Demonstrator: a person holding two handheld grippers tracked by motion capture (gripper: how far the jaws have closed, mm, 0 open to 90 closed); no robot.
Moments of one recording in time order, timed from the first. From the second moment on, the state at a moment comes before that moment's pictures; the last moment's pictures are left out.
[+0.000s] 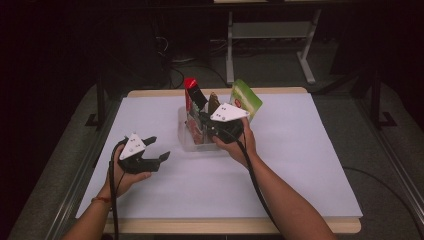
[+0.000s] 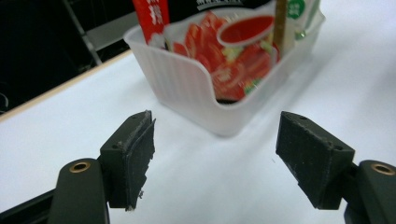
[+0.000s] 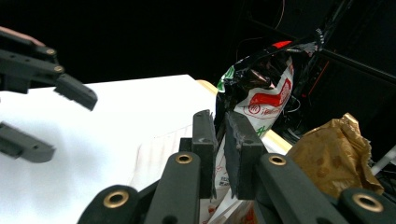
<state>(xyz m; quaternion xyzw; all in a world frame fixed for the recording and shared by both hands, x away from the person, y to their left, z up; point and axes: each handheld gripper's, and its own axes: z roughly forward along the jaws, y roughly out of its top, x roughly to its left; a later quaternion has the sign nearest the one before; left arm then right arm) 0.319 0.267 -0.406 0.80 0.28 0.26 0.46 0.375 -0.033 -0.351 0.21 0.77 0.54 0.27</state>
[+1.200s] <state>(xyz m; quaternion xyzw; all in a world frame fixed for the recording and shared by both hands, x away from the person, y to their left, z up) 0.287 0.298 -0.435 0.81 0.32 0.23 0.44 0.362 -0.068 -0.344 0.21 0.79 0.50 0.28</state>
